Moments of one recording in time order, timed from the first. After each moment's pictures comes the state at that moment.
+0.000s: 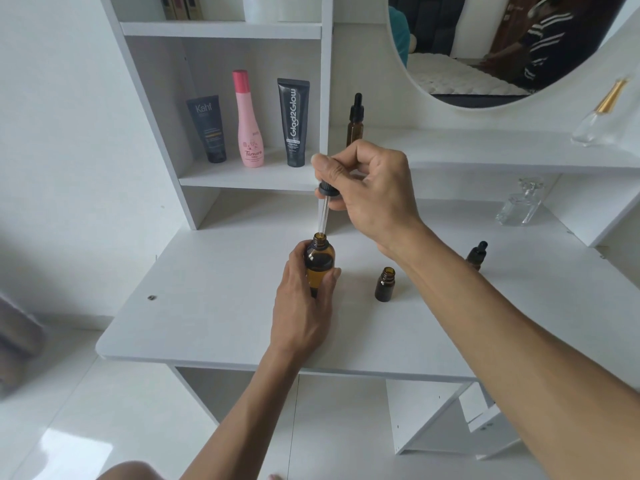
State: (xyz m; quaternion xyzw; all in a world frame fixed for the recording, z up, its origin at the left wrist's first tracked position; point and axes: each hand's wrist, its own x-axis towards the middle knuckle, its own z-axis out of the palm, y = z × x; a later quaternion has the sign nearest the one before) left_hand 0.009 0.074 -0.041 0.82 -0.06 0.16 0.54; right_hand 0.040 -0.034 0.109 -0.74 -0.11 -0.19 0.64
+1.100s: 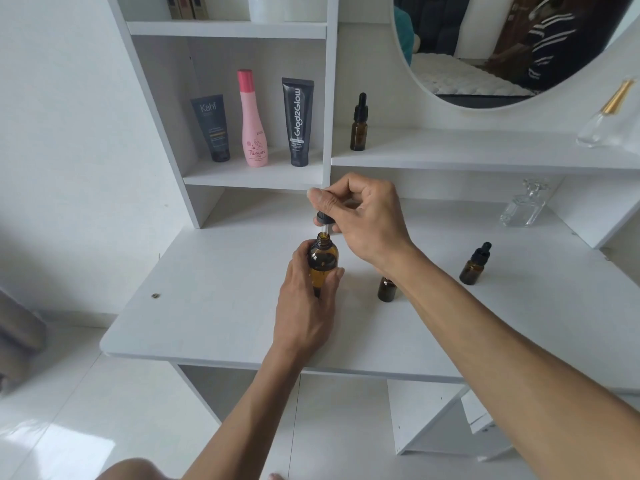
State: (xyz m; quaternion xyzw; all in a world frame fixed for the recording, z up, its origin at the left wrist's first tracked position) left_hand 0.007 0.075 -0.039 0.83 -0.06 0.17 0.54; right_hand 0.044 -0.033 0.076 -0.76 -0.11 -0.15 0.62
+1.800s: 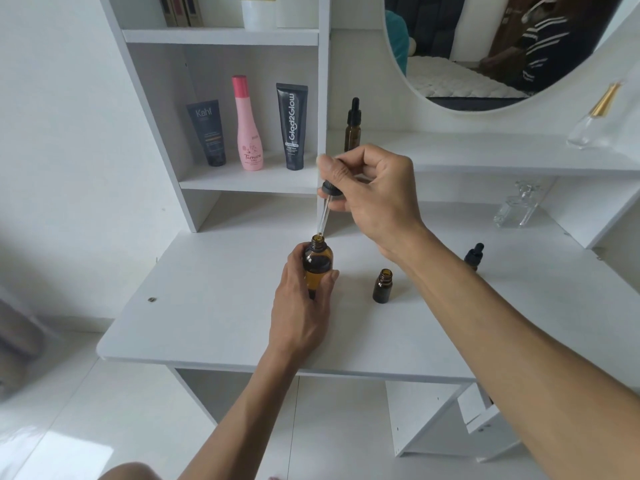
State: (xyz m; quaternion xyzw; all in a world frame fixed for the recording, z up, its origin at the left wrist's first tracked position) left_hand 0.007 0.075 -0.039 0.83 -0.05 0.17 0.53; right_hand 0.035 -0.041 0.110 -0.71 -0.09 -0.18 0.67
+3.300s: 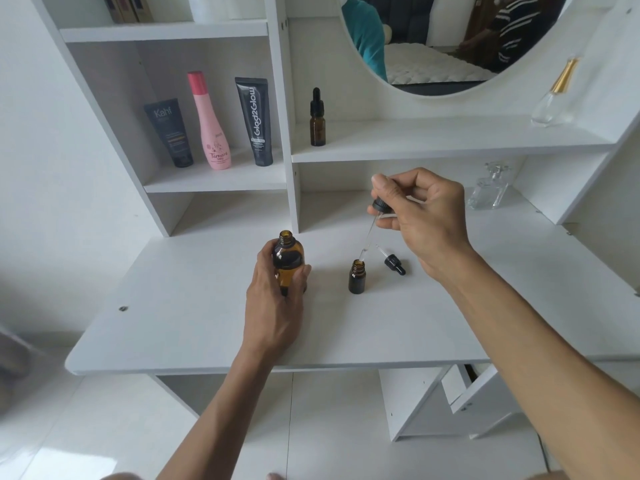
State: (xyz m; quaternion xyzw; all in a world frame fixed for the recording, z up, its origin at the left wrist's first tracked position) left_hand 0.004 0.073 -0.035 0.84 -0.04 0.17 0.52; right_hand 0.011 -0.126 0.078 -0.70 0.03 -0.23 0.67
